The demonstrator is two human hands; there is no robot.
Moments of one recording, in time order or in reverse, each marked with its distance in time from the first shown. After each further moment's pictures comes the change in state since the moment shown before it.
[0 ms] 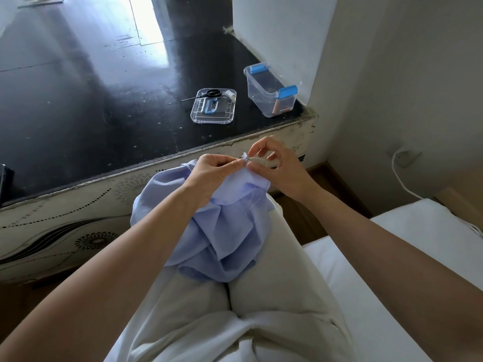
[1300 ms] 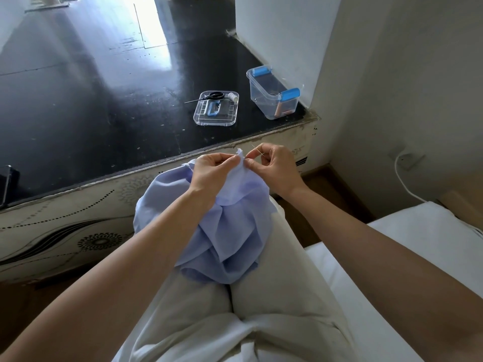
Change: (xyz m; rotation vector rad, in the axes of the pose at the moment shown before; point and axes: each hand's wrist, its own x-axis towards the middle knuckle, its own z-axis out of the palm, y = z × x) left_hand -0.006 0.005 0.008 -0.140 0.135 0.047; right_hand 0.011 0.007 0.021 -0.114 0.050 0.171
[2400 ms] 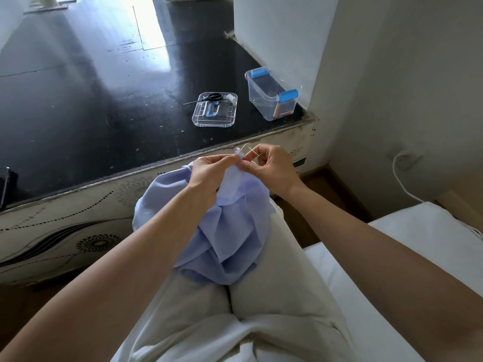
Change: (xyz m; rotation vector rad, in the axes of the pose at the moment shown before) left_hand 0.009 0.002 0.003 -0.154 0.051 -0.172; right_hand 0.001 -0.007 -0.002 0.025 -0.050 0.026
